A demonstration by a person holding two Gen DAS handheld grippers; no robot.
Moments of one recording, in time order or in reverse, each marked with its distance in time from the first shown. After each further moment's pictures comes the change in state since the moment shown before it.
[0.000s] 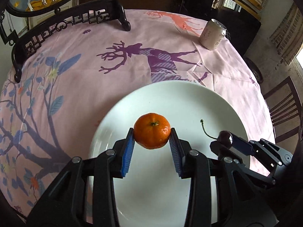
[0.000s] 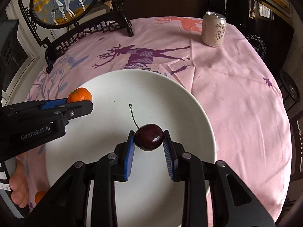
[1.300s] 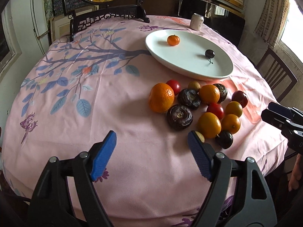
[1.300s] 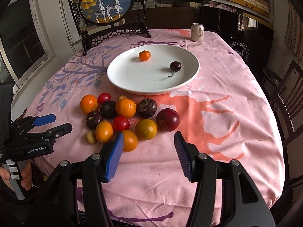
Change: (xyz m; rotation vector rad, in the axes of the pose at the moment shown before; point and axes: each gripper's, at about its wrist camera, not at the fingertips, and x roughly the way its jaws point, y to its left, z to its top) left arm -0.139 0.054 -0.280 0.060 -0.170 0.044; right arm -0.158 0.064 -0.223 -0.003 -0.166 -0.019
